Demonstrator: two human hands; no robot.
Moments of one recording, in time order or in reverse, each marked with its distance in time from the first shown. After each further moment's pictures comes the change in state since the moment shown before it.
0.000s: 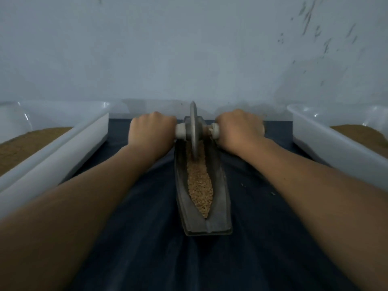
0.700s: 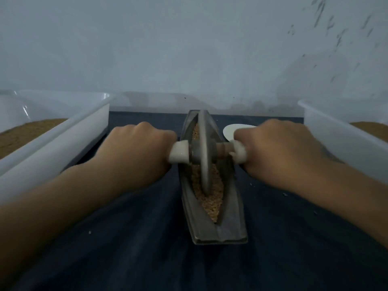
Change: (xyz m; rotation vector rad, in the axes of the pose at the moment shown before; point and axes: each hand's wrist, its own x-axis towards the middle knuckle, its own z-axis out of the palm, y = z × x) left_hand -0.063 -0.030 -0.015 0.010 0.100 0.274; right_hand -0.070 0.031 0.003 -0.120 0.334 -0.261
